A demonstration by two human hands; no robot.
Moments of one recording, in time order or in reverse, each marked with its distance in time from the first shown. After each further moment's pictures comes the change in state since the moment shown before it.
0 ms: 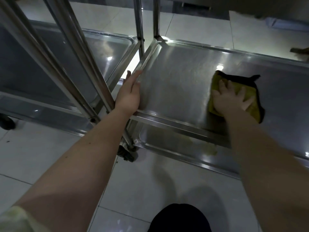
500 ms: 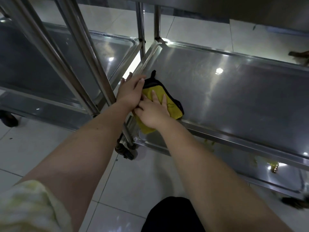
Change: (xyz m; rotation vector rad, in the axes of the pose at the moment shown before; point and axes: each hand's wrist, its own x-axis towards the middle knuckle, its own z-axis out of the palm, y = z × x) left_hand 0.003 0.011 -0.007 0.311 -0.104 -0.028; right_hand -0.121 -0.152 0.045 0.080 -0.210 -0.781
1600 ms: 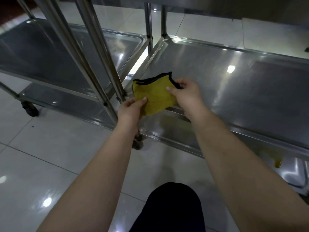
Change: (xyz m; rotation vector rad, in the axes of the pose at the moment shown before) left_hand -0.134 0.040 -0.004 -0.766 0.244 -0.573; right_hand -0.056 0.044 -0.044 1.075 0.481 0.262
